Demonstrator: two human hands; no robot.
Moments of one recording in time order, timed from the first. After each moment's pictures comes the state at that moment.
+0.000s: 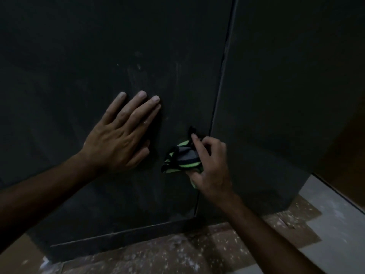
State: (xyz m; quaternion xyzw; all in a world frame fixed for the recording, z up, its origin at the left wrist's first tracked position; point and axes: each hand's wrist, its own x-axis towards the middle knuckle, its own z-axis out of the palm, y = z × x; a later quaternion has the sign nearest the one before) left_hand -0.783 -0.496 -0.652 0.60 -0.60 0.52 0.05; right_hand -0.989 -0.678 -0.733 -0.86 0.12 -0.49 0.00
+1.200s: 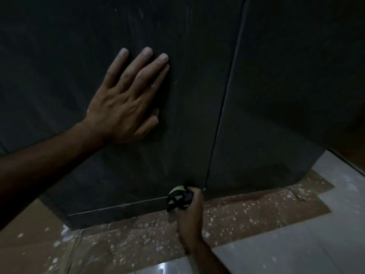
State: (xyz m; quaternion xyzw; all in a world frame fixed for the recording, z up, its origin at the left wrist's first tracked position) left_hand -0.782 -0.497 -0.654 0.59 -0.60 0.54 0.07; right_hand -0.971 -0.566 -0.942 -0.64 0.45 -0.32 0.53
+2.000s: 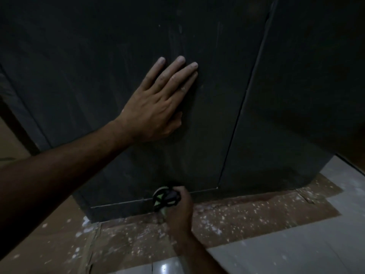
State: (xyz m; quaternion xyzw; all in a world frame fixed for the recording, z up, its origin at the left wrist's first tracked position) left_hand -0.789 -0.485 -0.645 0.60 -0.63 0.49 0.07; right_hand -0.916 -0.514 -0.952 -0.64 0.39 -0.27 0.60
